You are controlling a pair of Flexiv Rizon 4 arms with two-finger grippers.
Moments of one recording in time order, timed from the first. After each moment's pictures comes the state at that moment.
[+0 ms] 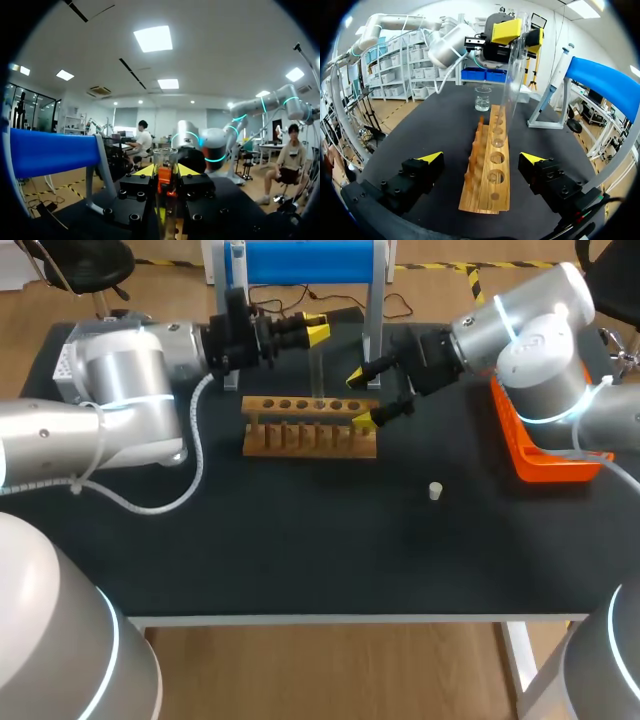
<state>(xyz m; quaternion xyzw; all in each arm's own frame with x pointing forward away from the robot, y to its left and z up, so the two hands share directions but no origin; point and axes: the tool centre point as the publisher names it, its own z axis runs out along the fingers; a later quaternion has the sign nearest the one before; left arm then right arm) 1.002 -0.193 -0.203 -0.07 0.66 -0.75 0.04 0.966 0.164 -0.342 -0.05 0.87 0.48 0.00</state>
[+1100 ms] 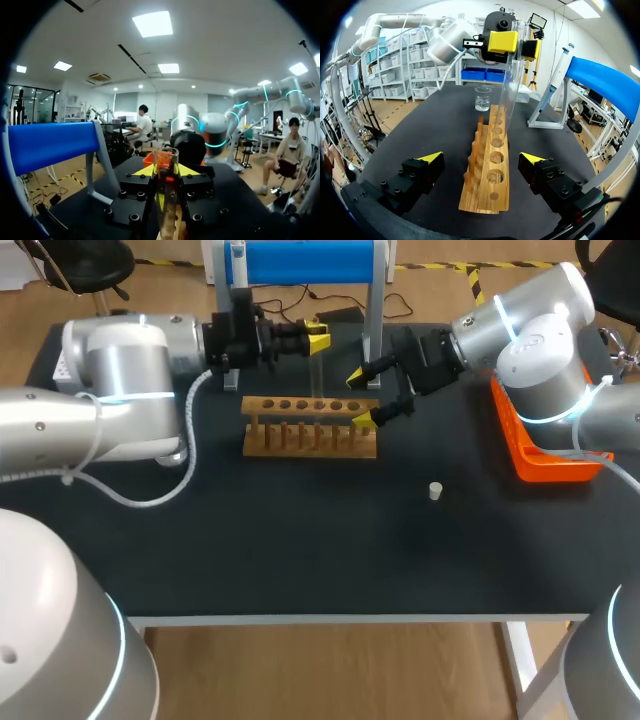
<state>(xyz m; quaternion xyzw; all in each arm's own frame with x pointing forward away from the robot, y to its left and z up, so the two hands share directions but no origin) 0.999 -0.193 -0.221 -0.08 0.72 -0.69 0.04 0.966 0.164 -0.342 -0.05 0.87 0.48 0.00</state>
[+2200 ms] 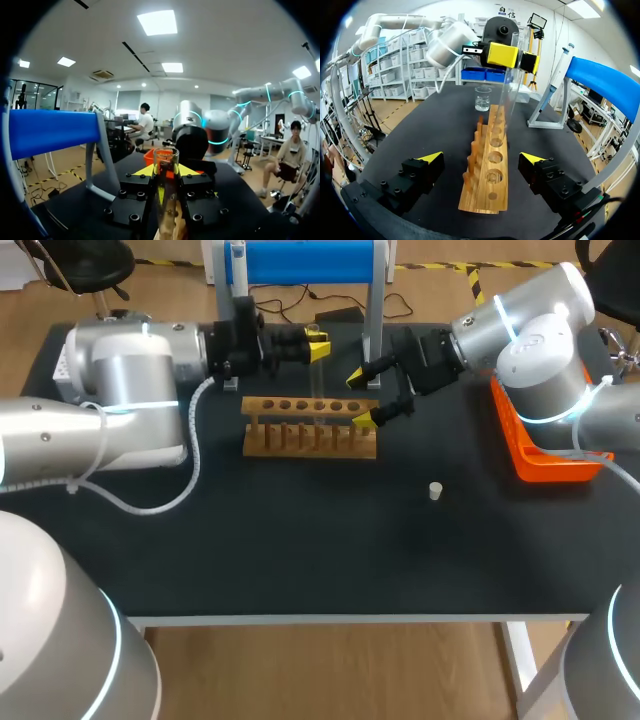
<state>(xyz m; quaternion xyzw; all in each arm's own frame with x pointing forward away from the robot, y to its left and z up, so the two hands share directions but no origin) 0.999 -0.193 -0.237 -0.10 0.71 -0.69 0.03 0.966 0.164 -0.342 -0.05 0.87 0.48 0.00</state>
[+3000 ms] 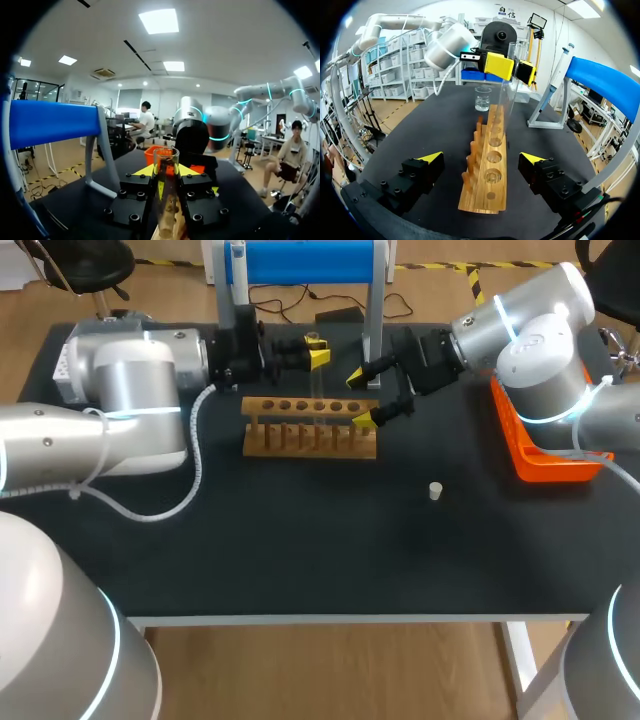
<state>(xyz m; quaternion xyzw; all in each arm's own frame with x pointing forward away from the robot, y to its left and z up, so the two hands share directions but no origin) 0.997 -0.194 -0.250 -0.10 0.72 -0.69 0.03 0.966 0.164 -0.342 -0.05 0.87 0.48 0.00</state>
